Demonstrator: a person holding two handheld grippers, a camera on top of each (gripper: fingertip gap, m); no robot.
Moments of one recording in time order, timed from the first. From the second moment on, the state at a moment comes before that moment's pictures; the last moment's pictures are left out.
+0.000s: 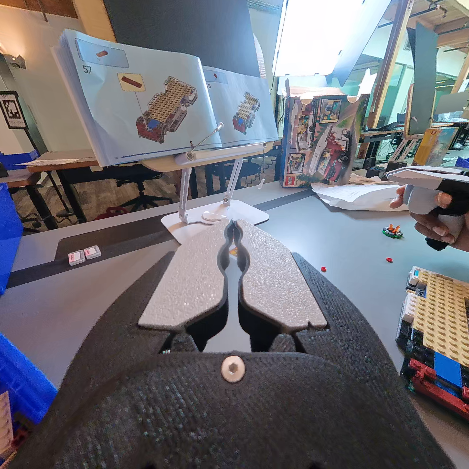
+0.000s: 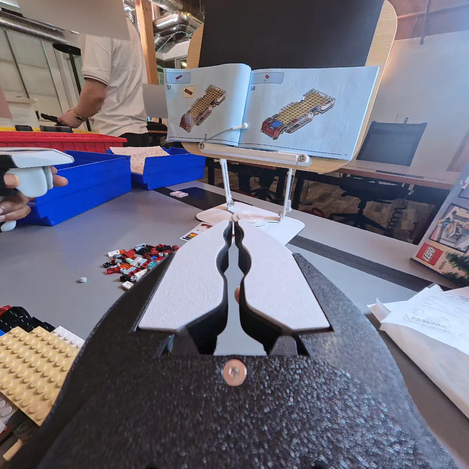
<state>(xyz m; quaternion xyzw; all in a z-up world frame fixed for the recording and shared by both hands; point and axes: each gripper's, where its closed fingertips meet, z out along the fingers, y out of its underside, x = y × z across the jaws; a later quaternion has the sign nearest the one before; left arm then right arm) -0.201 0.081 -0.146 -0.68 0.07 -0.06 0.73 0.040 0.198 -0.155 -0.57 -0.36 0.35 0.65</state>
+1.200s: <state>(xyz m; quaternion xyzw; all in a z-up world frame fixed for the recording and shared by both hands) -0.179 0.081 -0.157 -0.69 0.12 -0.04 0.71 0.025 0.176 -0.162 -0.54 -0.42 0.33 0.65</state>
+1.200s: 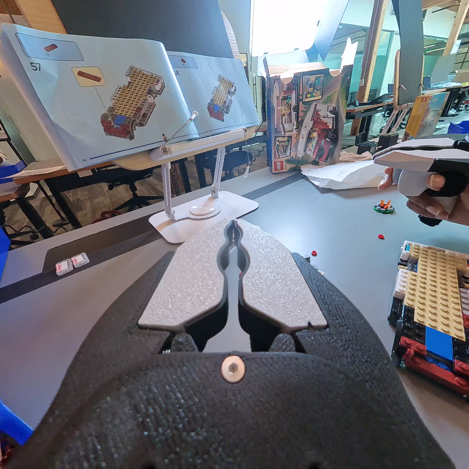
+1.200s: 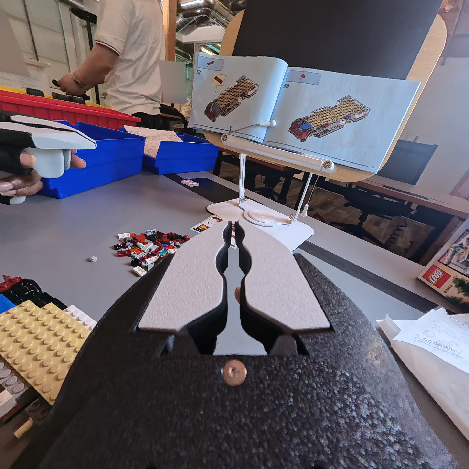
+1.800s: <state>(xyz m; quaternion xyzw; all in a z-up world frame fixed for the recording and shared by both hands) -0.165 0.081 -0.169 -0.70 0.15 -0.05 0.69 -0.027 0.222 -0.073 -0.49 -0.41 0.31 0.70</state>
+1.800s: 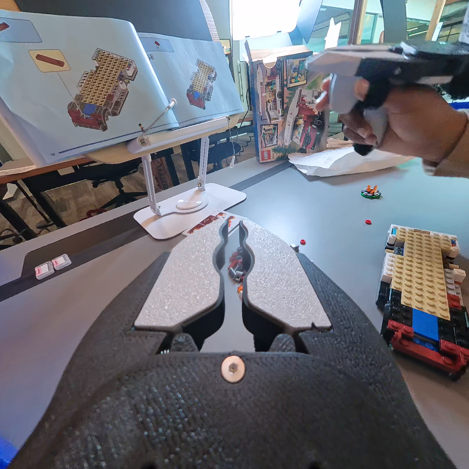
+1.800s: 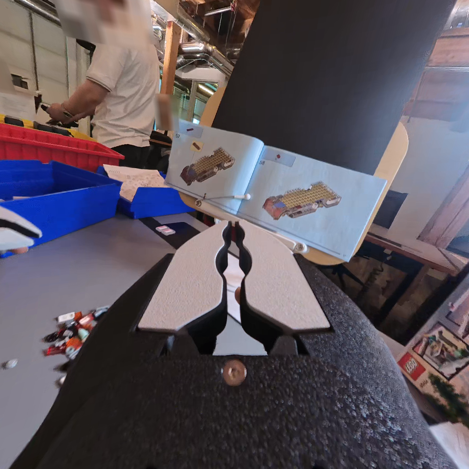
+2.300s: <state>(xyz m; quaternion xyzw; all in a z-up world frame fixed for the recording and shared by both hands) -0.164 0.082 -0.170 -0.71 0.15 -0.06 0.69 -0.156 0.334 -0.019 -0.51 -0.42 0.29 0.69</state>
